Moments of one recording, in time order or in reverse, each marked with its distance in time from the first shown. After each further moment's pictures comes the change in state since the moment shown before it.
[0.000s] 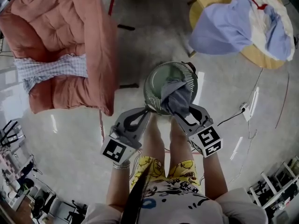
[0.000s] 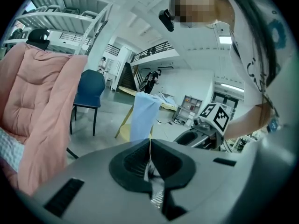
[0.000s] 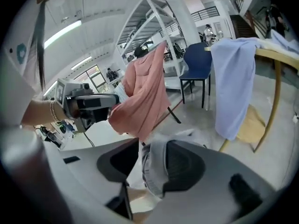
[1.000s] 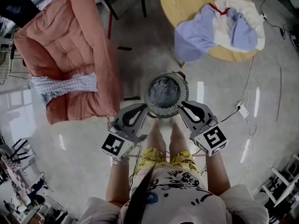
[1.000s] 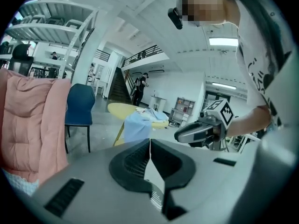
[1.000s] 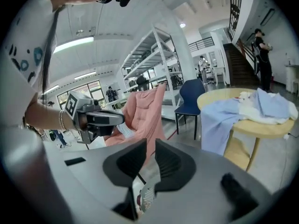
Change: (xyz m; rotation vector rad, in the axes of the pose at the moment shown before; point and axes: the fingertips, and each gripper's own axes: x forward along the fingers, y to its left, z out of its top) left arm -0.028 -0.048 0.128 0.113 -0.031 -0.065; right arm -0.132 0.024 0.123 -0.072 -0.303 -0.092
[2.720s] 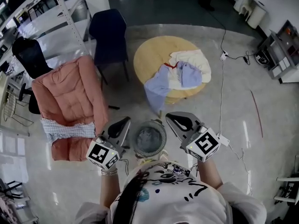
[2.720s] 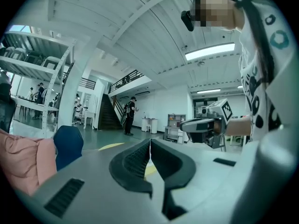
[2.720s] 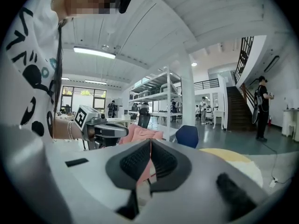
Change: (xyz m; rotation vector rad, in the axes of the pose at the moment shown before) left arm -0.064 -0.105 0.224 0.229 -0.255 -0.076; right arm -0.193 0.044 0.222 -0.262 -0.334 -0.102
